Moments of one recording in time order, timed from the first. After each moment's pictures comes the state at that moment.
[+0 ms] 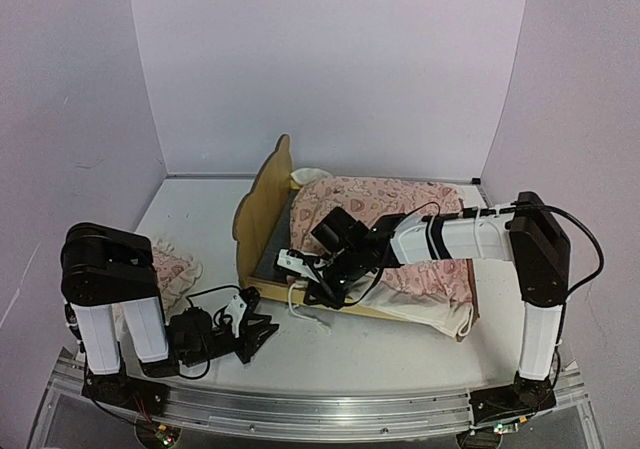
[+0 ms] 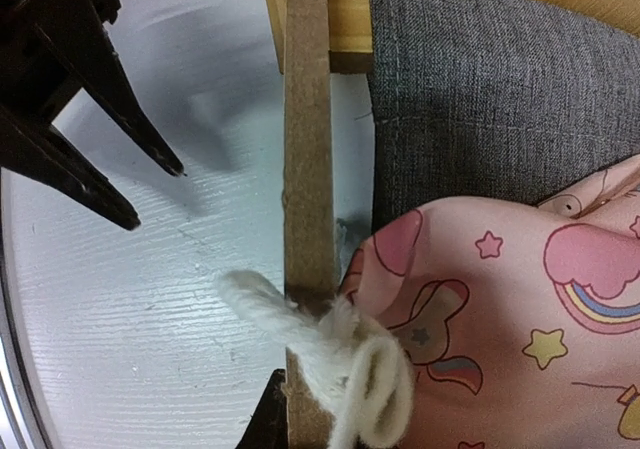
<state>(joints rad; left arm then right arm) -1.14 1.89 0.14 1.47 -0.17 -0.18 0.99 1.97 1.36 -0.41 -0.23 -0.35</state>
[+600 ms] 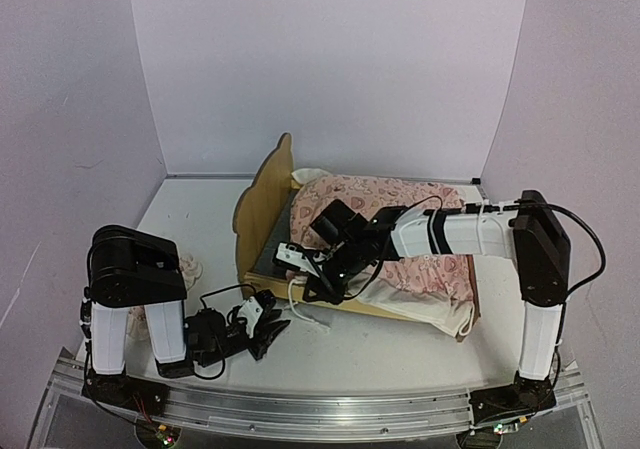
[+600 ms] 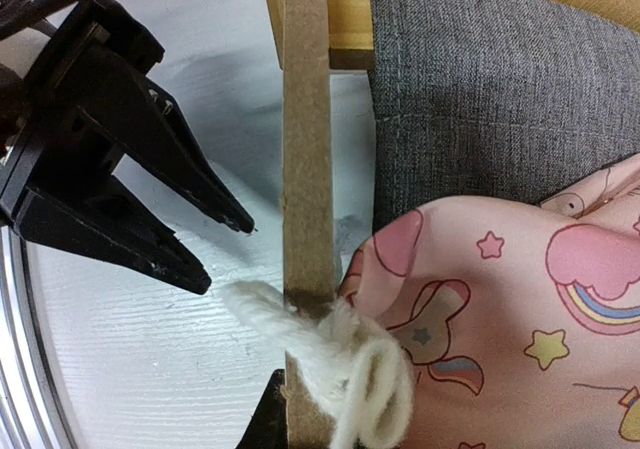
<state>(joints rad) -1.15 2.06 0.26 1.58 -0.22 0.00 0.98 1.97 1.42 -0.49 -0.25 -0.32</state>
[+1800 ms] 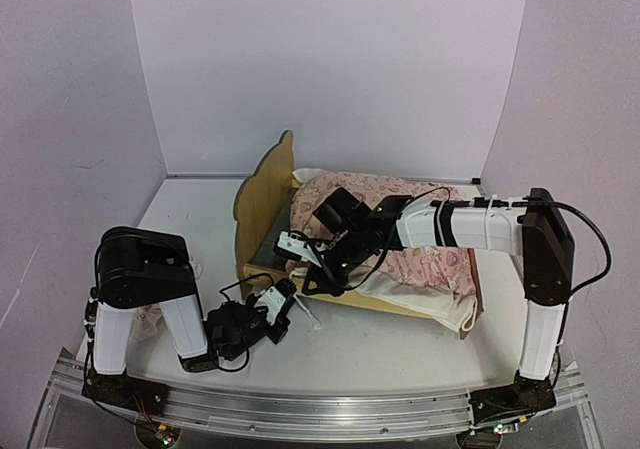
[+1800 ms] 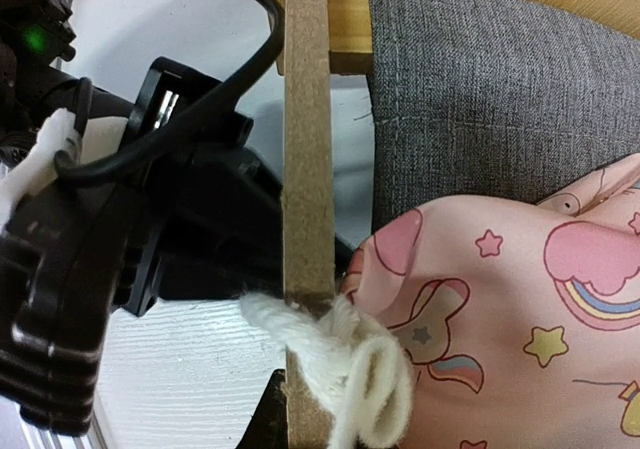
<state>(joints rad) -1.15 2.11 0.45 1.50 -0.44 0.17 0.96 1.94 1.47 -0.55 -0.31 -0.31</state>
